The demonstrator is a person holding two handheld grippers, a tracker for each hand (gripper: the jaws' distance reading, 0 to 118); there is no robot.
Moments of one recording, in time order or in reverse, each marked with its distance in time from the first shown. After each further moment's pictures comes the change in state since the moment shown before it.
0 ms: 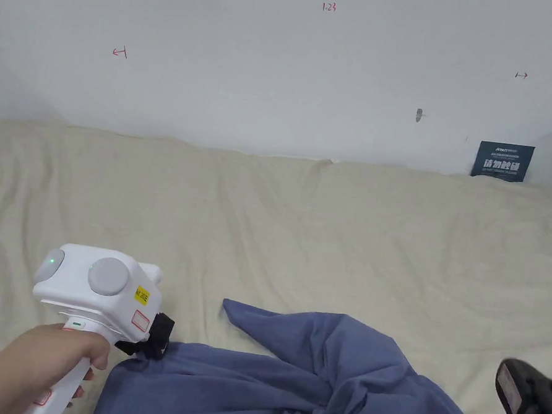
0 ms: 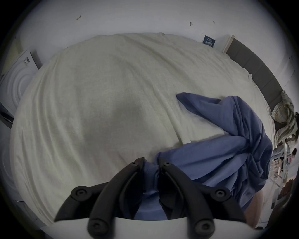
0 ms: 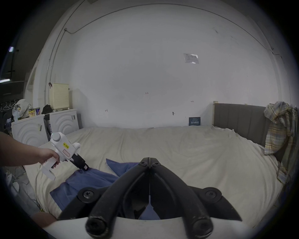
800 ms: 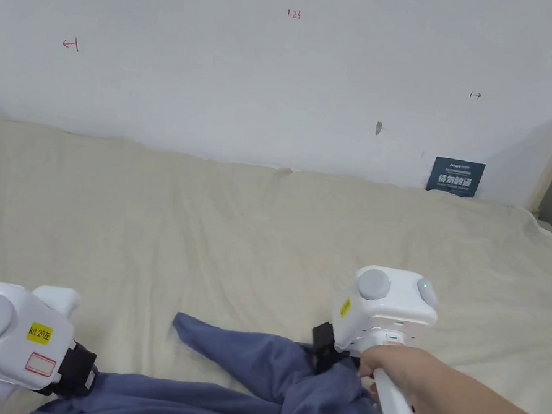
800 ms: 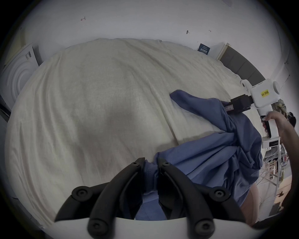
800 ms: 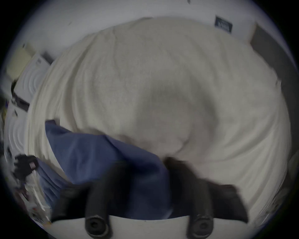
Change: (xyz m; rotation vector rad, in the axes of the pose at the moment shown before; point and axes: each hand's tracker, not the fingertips) left arm -0.001 -0.032 0.028 0.043 -0.068 0.021; right arm 0.015 -0.036 -0.361 -1.053 -0.020 0.034
